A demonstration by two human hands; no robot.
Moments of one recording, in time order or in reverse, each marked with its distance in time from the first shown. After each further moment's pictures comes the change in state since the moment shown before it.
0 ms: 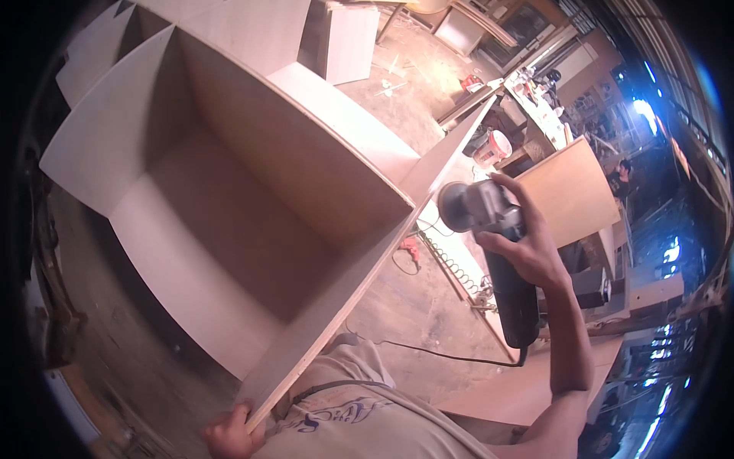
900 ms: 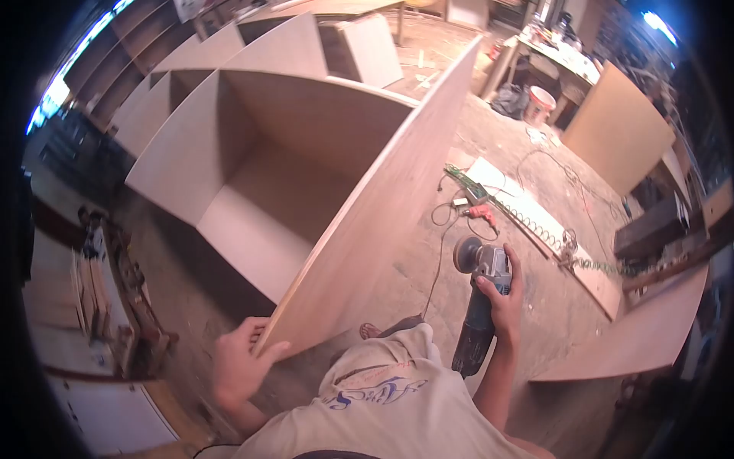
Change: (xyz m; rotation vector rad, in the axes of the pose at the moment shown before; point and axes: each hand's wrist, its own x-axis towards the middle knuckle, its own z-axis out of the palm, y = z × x) left_hand -0.040 -0.028 -0.052 -0.317 0.018 0.168; right_hand -0.276 0.118 0.189 0.822 0.520 0.244
